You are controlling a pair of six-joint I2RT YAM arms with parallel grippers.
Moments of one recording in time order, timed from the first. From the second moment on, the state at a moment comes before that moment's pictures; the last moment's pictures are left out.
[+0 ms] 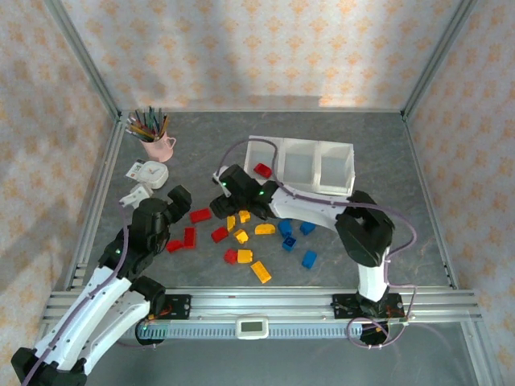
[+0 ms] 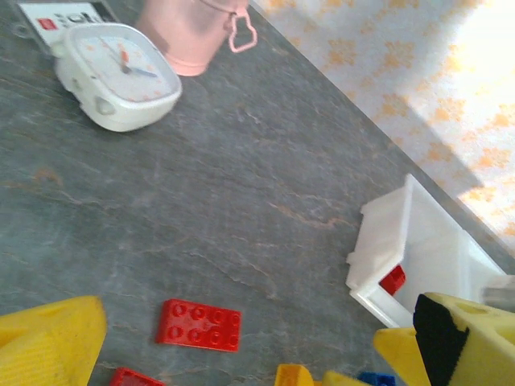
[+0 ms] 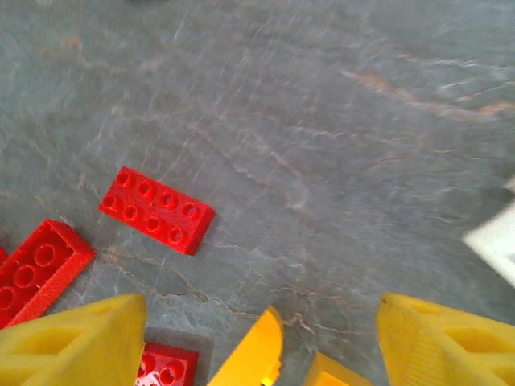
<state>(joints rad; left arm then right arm) -0.39 0.58 0.57 -0.55 -0.42 -0.94 0.97 1.92 1.40 -0.32 0.04 0.18</state>
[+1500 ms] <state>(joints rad) -0.39 0.55 0.60 -0.69 -0.55 -0.99 1.03 2.39 1.89 -0.47 0.00 0.00</state>
